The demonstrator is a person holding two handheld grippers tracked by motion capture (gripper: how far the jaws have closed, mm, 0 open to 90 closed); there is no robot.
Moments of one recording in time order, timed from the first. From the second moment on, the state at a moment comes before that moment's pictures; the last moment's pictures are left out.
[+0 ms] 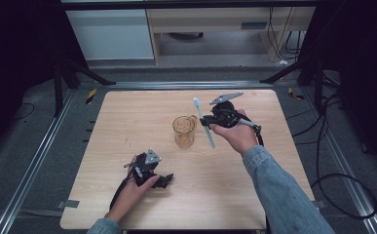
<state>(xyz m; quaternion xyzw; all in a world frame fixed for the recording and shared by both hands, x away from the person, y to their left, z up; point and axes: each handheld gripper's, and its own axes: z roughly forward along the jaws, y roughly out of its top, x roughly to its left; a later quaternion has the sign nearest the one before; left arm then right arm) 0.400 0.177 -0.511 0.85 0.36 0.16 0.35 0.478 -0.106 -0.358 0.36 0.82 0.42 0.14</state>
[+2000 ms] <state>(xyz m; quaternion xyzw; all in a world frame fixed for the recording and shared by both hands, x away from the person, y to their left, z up) 0.400 0.177 -0.511 0.85 0.36 0.16 0.35 0.491 -0.104 -0.343 0.36 0.71 0.56 0.23</state>
